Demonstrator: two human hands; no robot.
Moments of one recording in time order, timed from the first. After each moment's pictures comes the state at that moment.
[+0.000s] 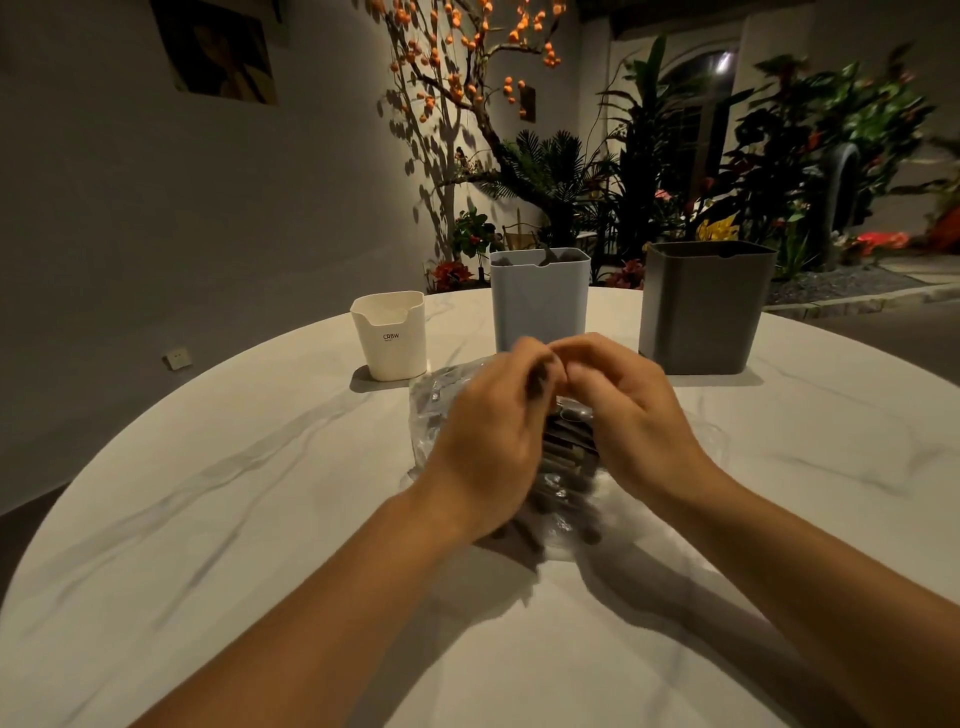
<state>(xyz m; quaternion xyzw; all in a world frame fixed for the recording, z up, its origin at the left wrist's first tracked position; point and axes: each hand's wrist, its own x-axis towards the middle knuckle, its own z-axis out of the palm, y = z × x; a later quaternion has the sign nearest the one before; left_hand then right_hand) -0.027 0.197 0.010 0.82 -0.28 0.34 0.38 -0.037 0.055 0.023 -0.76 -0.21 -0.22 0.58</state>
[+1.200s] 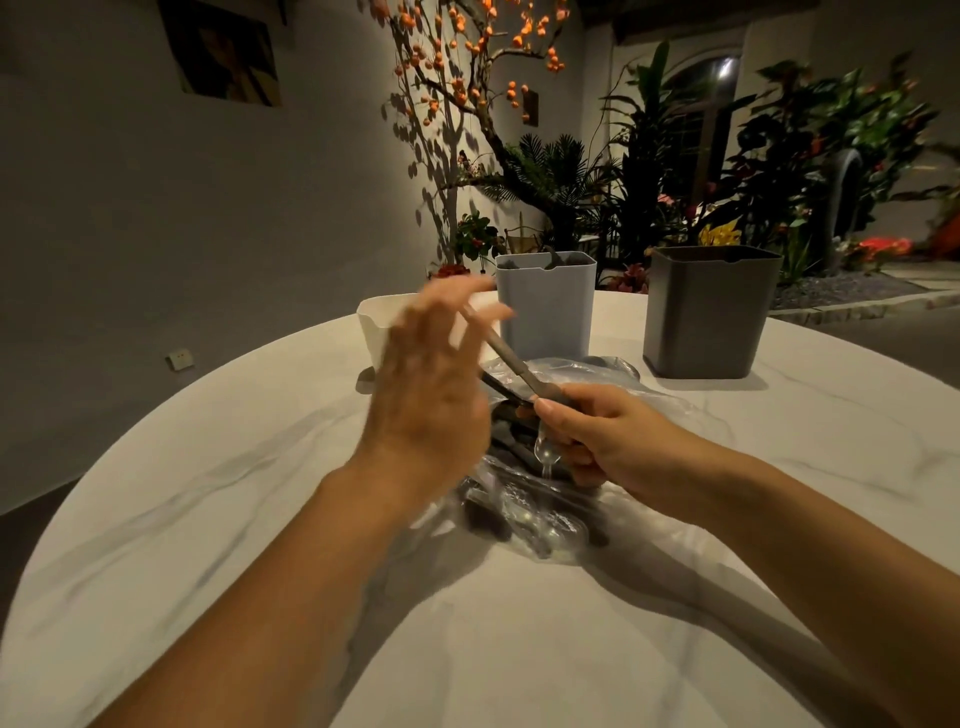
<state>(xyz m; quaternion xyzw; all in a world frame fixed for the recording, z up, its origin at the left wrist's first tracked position) -0.015 0.238 0.036 0.82 -0.28 0.48 0.14 -0.039 0.055 0.031 -0.78 -0.12 0.08 0.61</state>
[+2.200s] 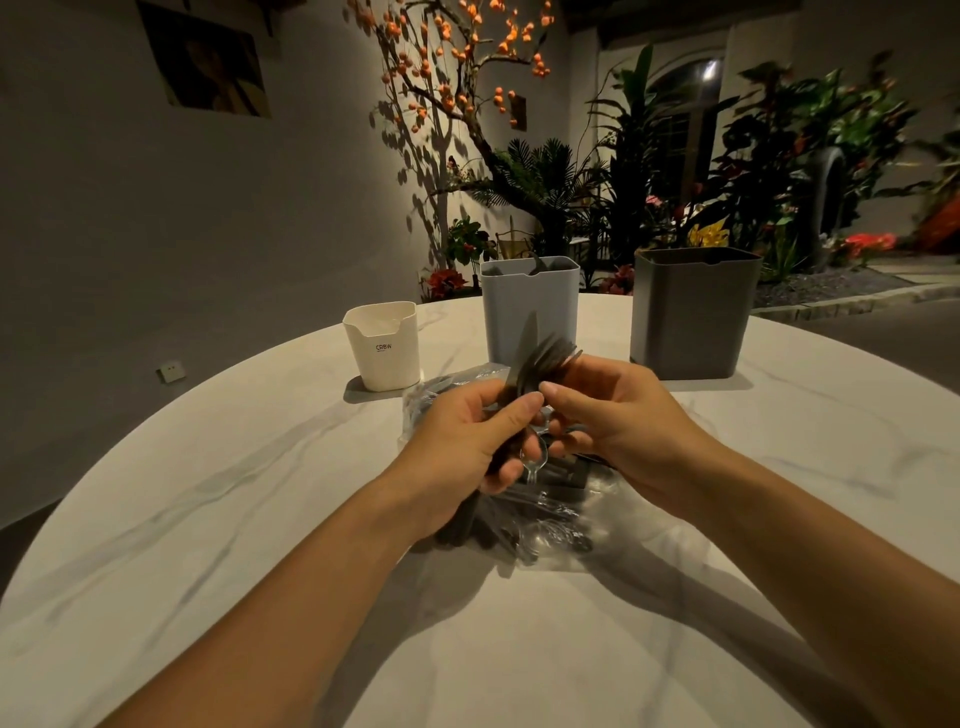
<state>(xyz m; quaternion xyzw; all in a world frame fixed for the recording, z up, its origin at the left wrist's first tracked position) -0.036 0.212 0.033 0.72 -0.17 -0.07 0.67 -0.041 0.043 0.036 -0.69 -0.15 -0.04 0.71</state>
